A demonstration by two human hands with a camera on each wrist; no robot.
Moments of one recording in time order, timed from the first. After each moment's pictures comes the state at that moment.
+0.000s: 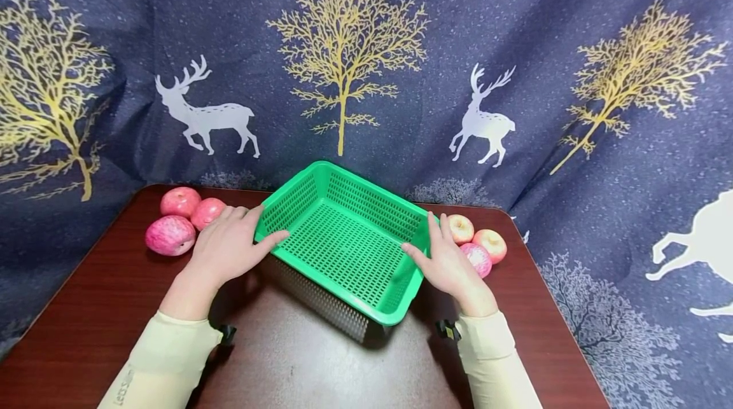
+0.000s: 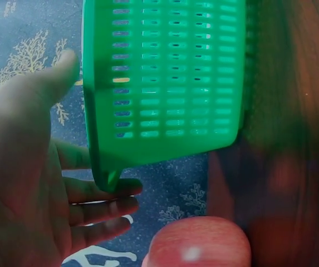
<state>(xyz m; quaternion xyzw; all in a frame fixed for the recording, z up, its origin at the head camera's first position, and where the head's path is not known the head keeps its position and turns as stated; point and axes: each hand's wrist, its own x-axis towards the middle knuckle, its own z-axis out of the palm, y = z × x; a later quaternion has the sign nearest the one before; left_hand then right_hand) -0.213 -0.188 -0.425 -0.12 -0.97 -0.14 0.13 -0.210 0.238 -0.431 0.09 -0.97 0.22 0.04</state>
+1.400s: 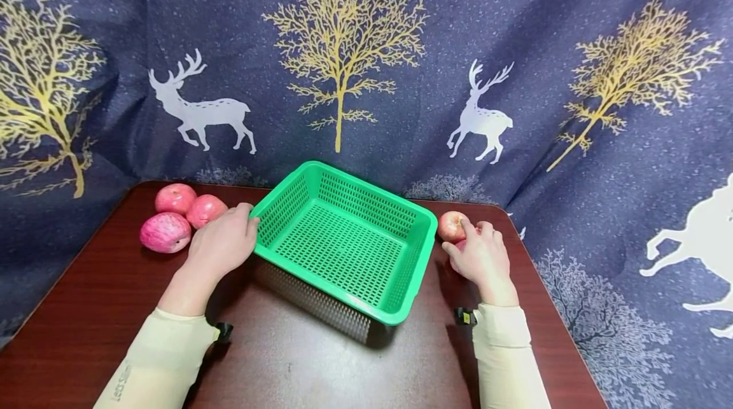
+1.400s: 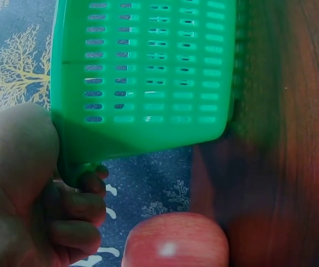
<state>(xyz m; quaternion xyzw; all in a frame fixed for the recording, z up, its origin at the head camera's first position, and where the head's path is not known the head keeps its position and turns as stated) -0.221 -0.194 -0.436 -0.08 -0.97 -0.18 0.14 -0.223 0.306 -0.440 0.02 -0.99 0.08 0.15</state>
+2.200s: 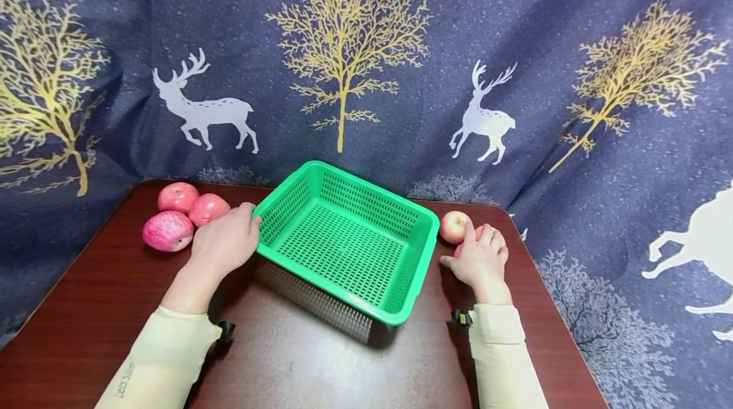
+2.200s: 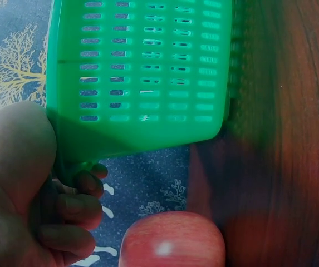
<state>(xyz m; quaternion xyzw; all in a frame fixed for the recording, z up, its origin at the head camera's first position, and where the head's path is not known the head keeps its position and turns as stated) -0.223 -0.194 -0.432 -0.07 -0.98 -0.16 0.11 -0.227 0.302 -0.459 -0.05 -0.99 0.08 0.09</state>
